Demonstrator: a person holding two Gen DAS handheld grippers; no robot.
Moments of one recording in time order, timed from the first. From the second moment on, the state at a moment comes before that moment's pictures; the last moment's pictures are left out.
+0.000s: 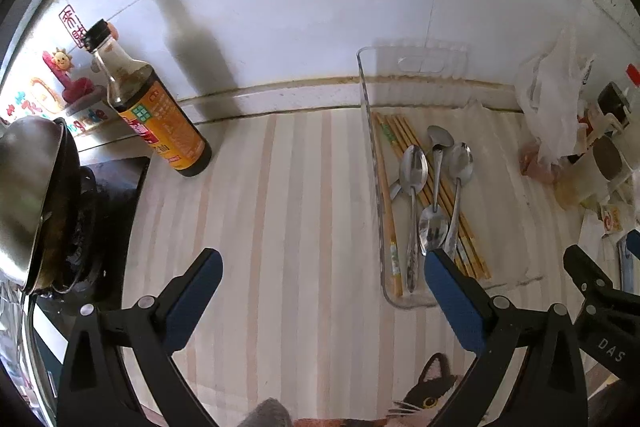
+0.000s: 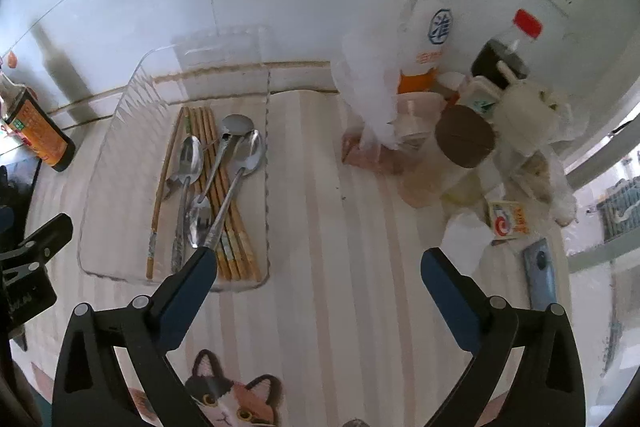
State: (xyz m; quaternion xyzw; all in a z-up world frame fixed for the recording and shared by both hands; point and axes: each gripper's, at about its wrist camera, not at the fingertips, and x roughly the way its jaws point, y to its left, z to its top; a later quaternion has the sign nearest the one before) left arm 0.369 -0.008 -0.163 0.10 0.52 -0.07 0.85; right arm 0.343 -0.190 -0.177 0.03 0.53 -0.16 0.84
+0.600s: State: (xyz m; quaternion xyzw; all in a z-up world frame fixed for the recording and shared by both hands) left arm 0.247 0.003 -0.071 0.07 0.45 -0.07 0.89; right arm 0.232 -0.184 -0.091 0.02 0.44 -0.17 0.88
